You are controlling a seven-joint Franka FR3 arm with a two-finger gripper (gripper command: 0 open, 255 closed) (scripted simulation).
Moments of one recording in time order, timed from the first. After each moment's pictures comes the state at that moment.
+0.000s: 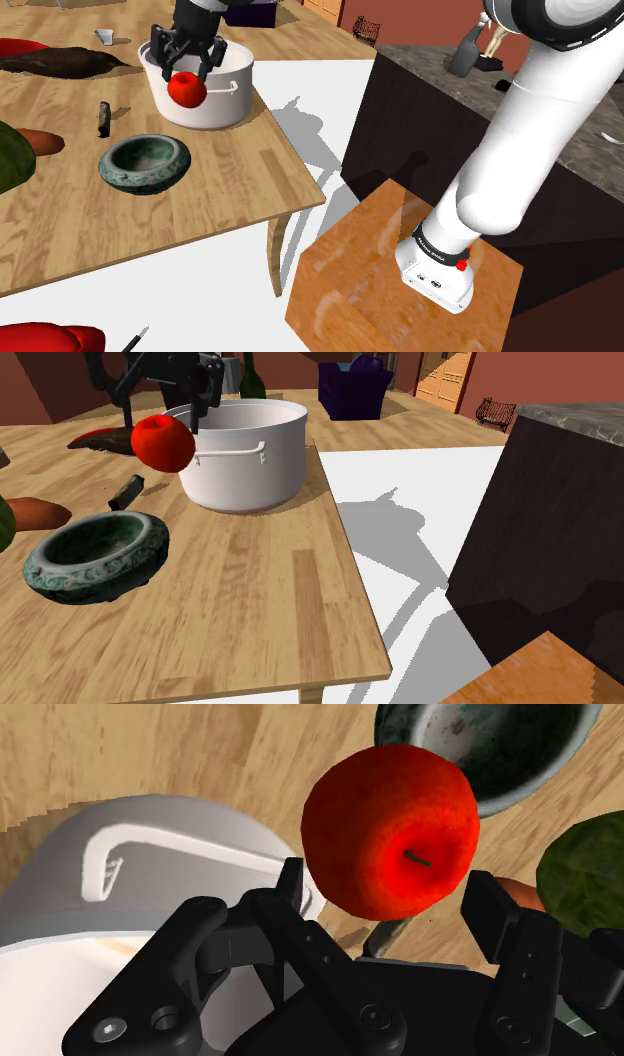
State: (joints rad) arm 0.16 0.14 0.32 -1.77 0.05 2.25 0.43
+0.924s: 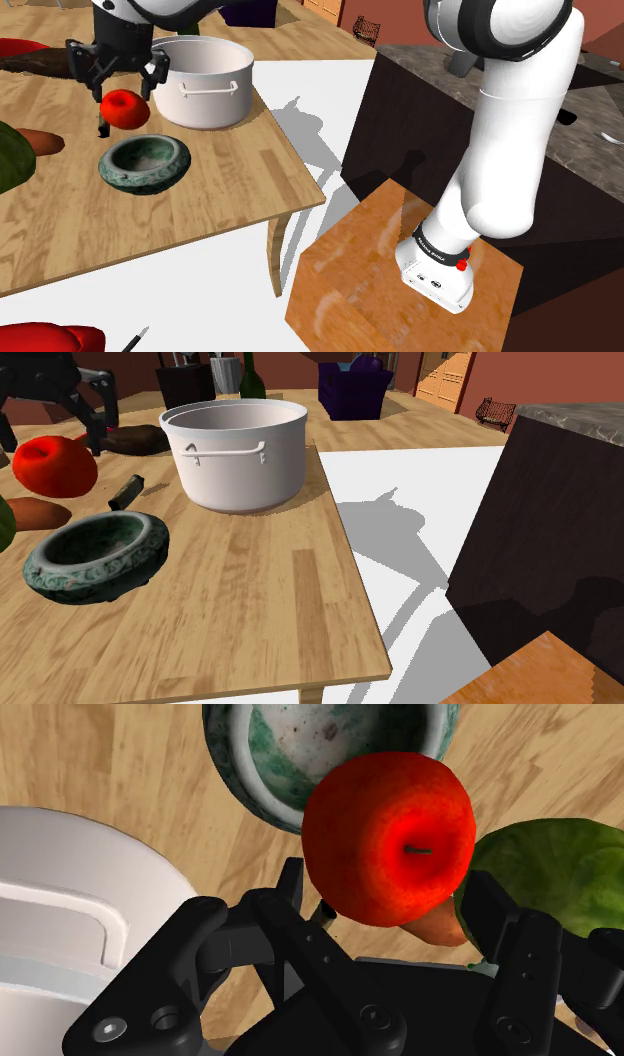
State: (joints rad) arm 0.33 0.36 0.35 -1.50 -0.12 2.21 0.69
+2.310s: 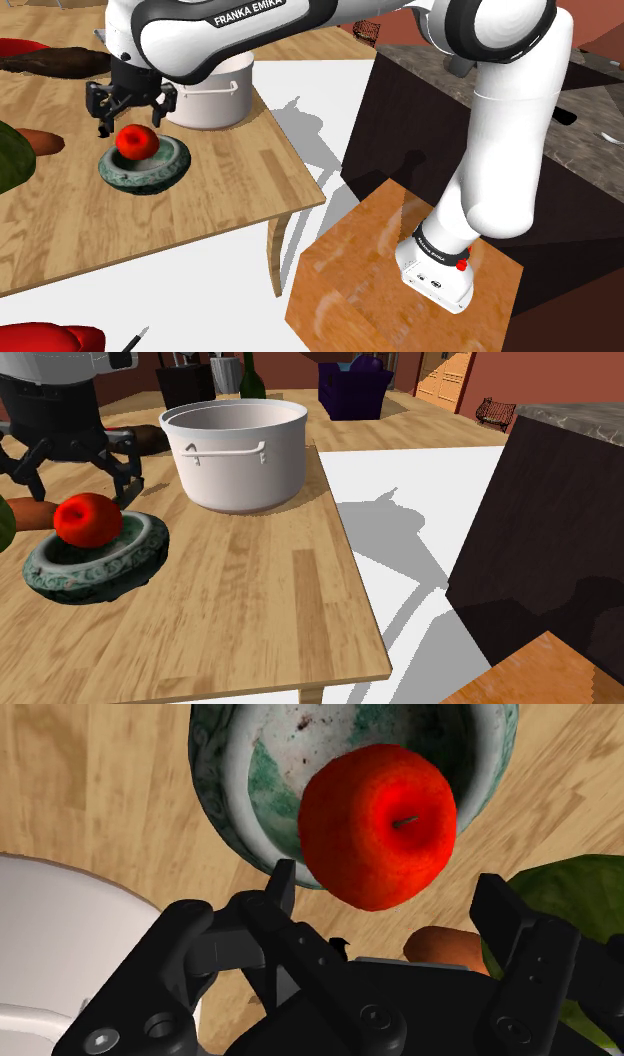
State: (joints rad) arm 0.34 0.40 0.34 -1.62 -0.15 2.37 0.70
